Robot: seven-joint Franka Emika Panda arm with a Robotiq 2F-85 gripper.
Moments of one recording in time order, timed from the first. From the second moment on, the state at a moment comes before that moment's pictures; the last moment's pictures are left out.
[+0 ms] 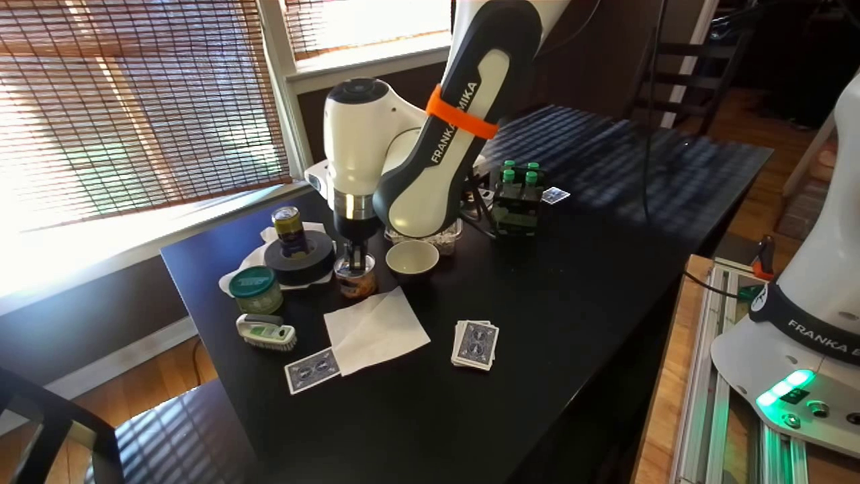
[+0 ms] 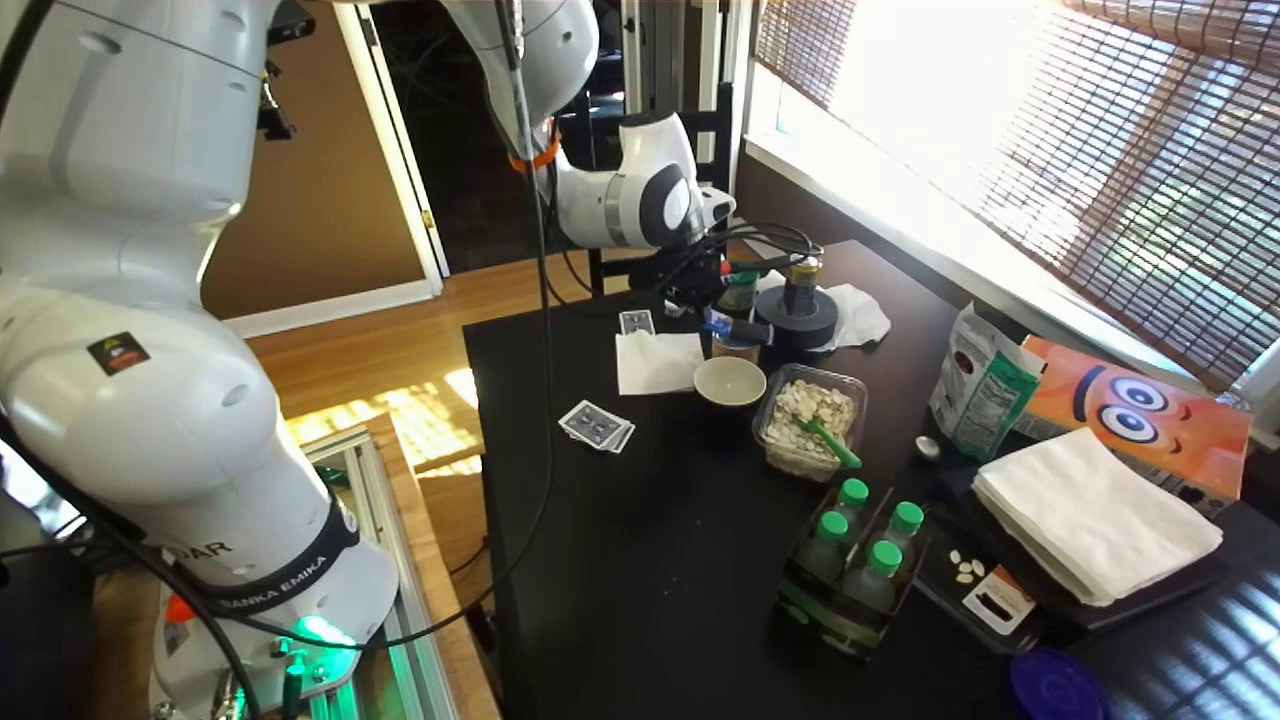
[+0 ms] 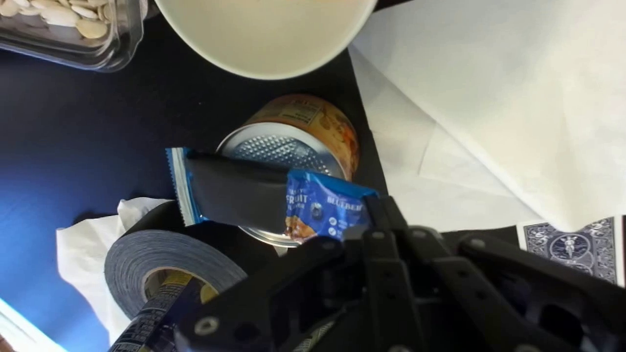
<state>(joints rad) 0.39 0.57 -0.11 -2.06 -0.31 2.88 -0.18</state>
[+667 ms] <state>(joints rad) 0.36 0.52 -0.11 -2.06 -0.34 2.88 -0.18</state>
